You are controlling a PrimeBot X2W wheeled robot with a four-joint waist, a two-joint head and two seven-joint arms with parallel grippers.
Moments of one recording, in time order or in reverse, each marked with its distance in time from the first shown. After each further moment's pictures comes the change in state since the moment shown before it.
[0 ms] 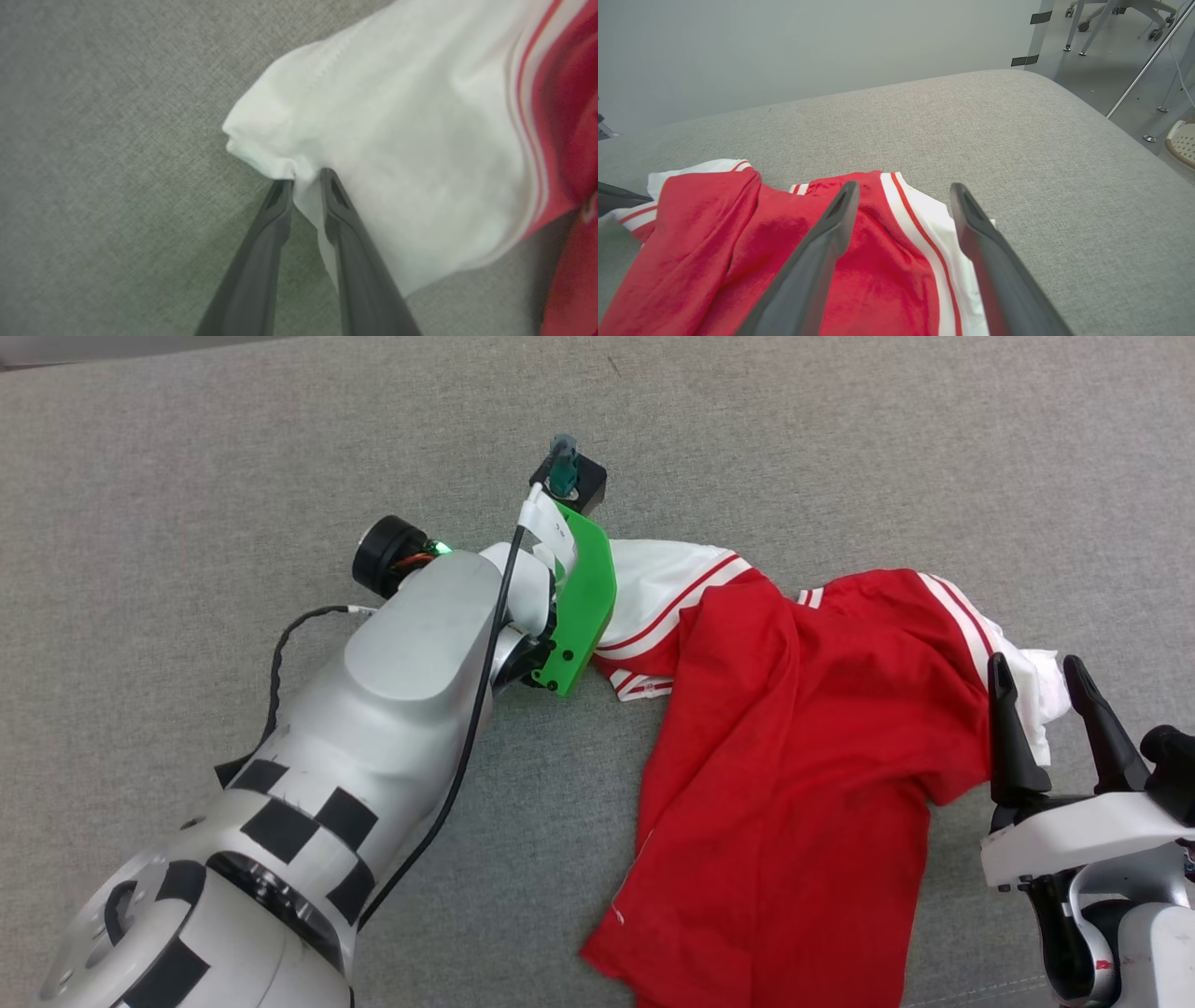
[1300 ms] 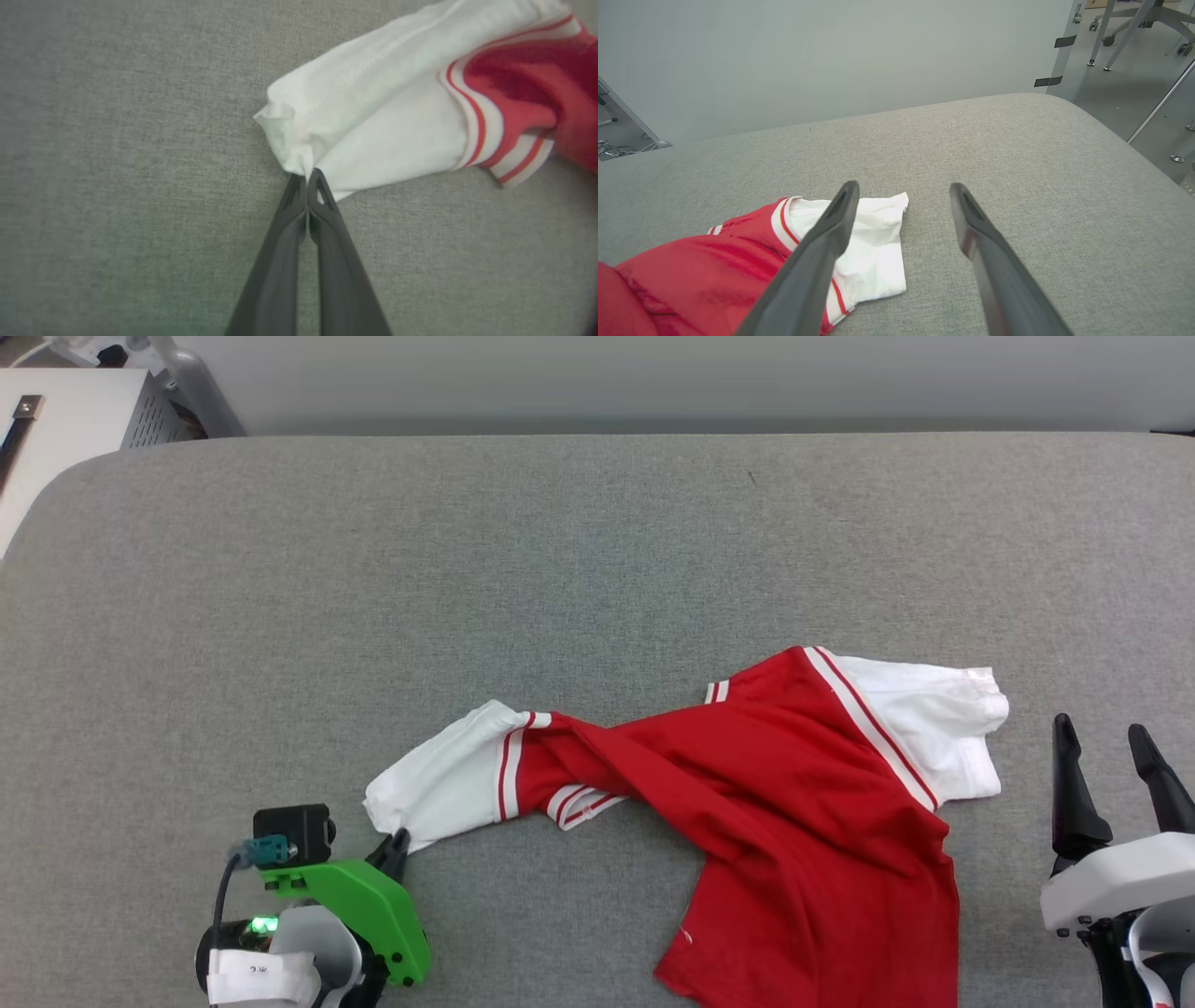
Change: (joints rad) left arm 0.858 0.377 0.254 -0.647 -0.291 0.345 -0.652; right arm 0.087 0.004 -0.121 -0.038 -0.011 0.000 0.105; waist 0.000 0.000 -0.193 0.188
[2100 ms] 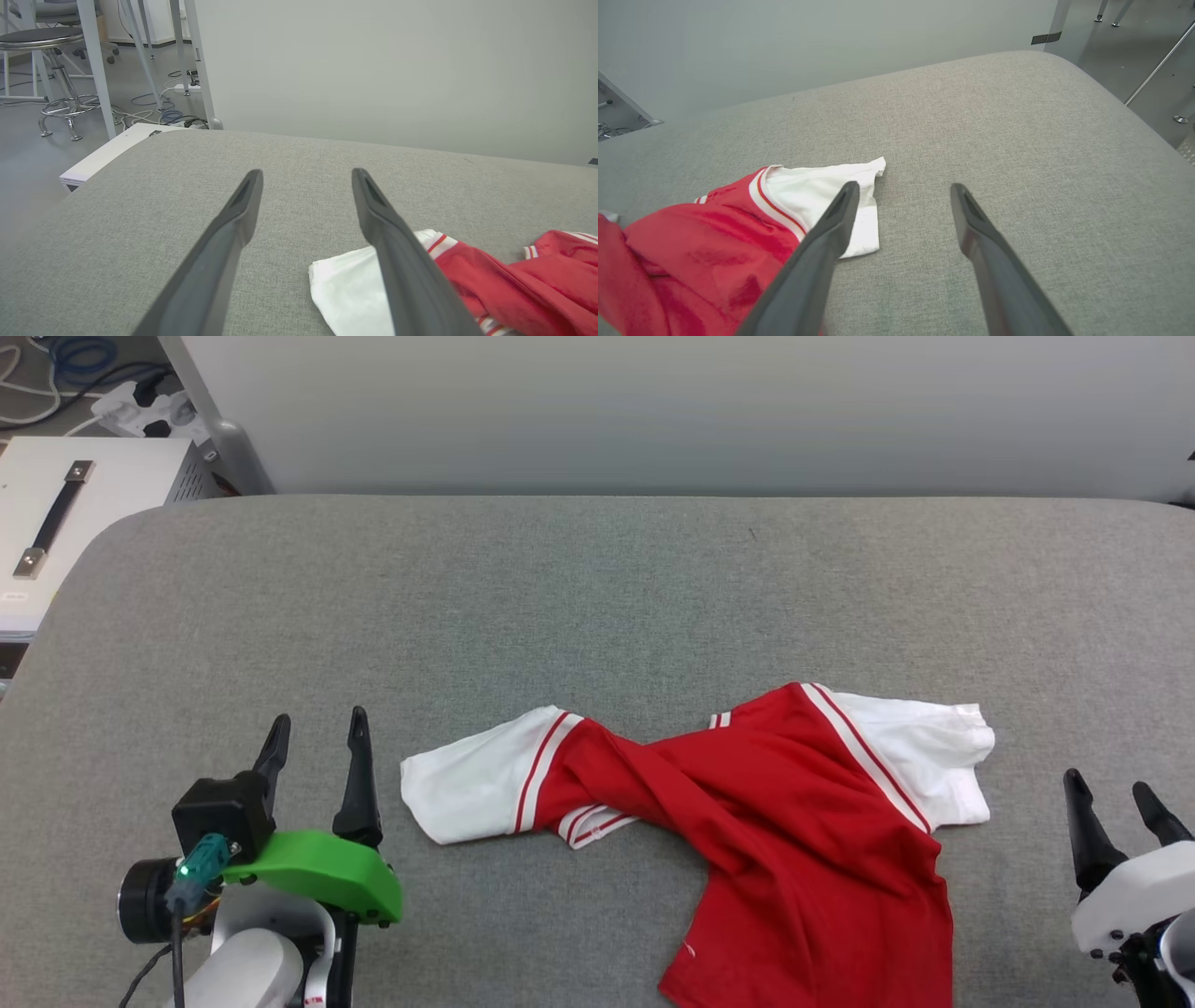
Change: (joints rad) left arm 0.055 0.047 0.119 -0.299 0.227 0.208 -0.248; right arm 0.006 -0.098 -0.014 0.135 0.102 0.000 0.107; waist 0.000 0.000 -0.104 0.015
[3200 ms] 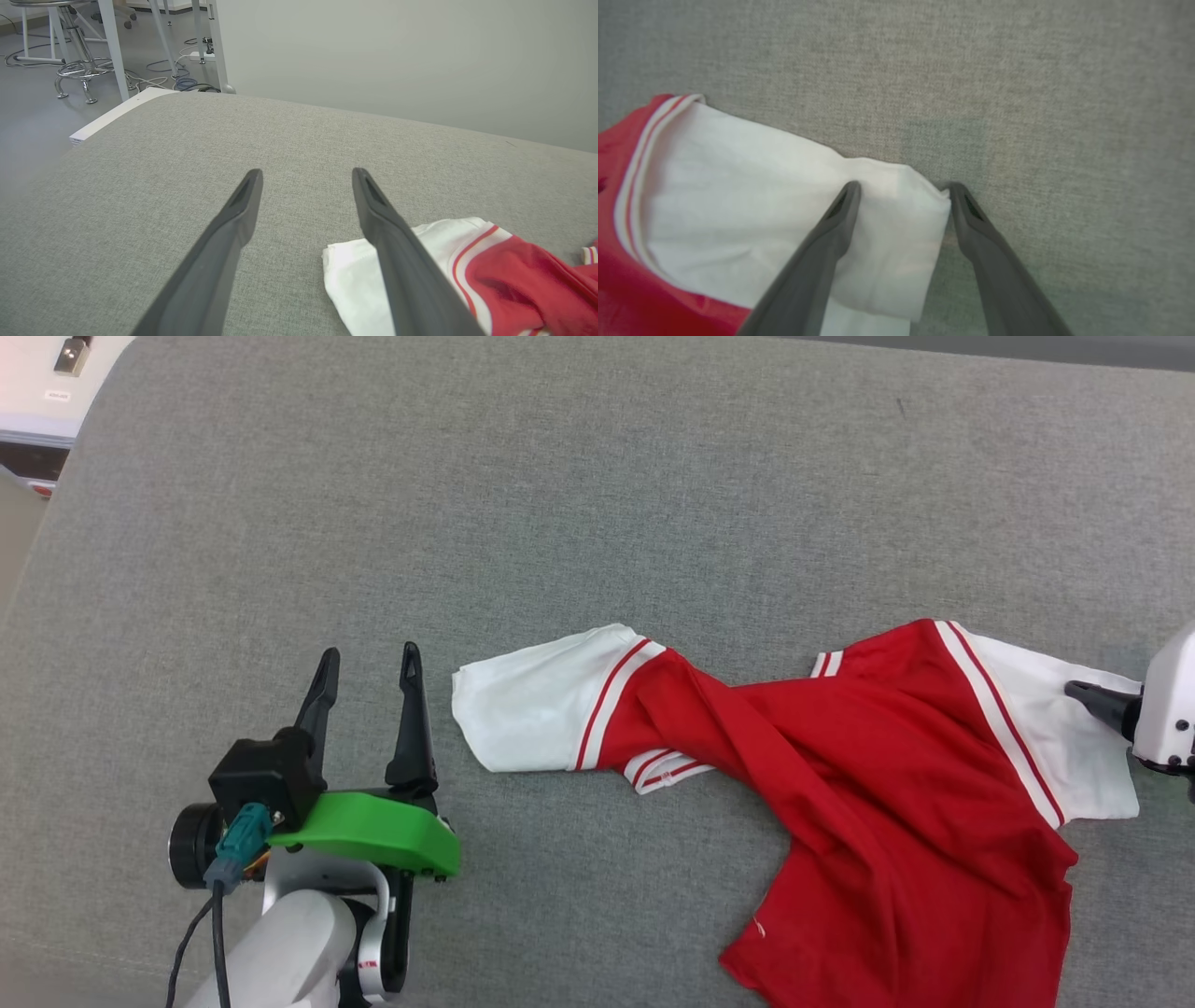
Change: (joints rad) left arm -0.055 -0.099 0.018 -0.078 0.090 0.000 -0.001; right arm -0.530 -0.337 0.319 0.470 0.315 0.000 0.650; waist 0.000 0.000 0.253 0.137
